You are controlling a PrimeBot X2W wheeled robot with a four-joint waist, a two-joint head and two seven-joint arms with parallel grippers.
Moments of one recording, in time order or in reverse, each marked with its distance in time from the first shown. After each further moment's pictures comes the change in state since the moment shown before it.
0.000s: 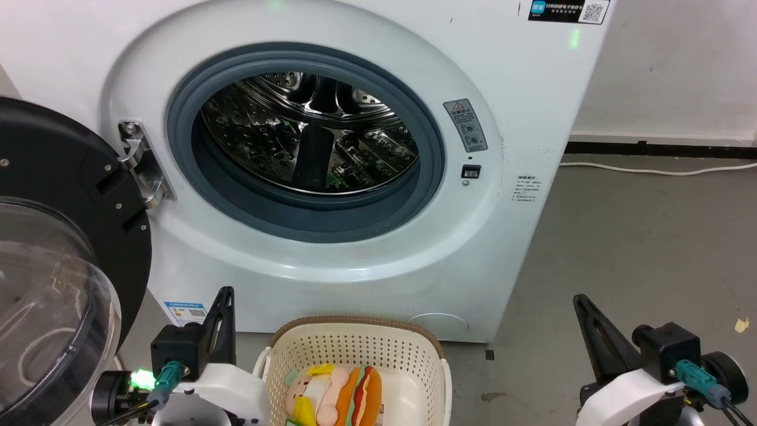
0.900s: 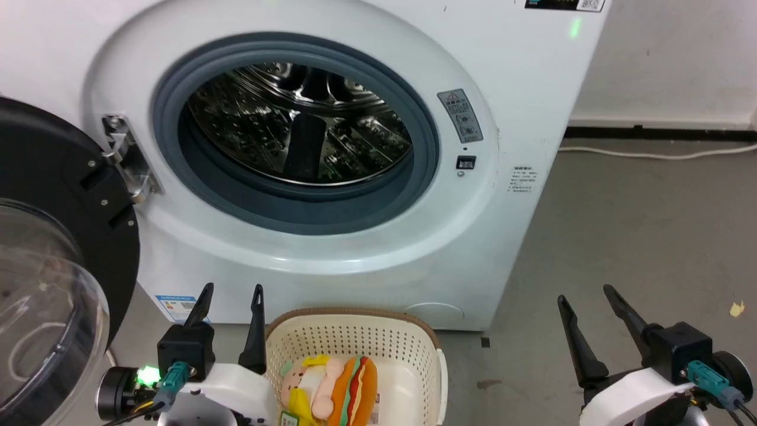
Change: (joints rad) left arm -0.002 0.000 -0.020 -0.001 -0.001 0.000 -0.020; right arm 0.000 0.000 -0.009 -0.008 0.029 0.000 -0.021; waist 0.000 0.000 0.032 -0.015
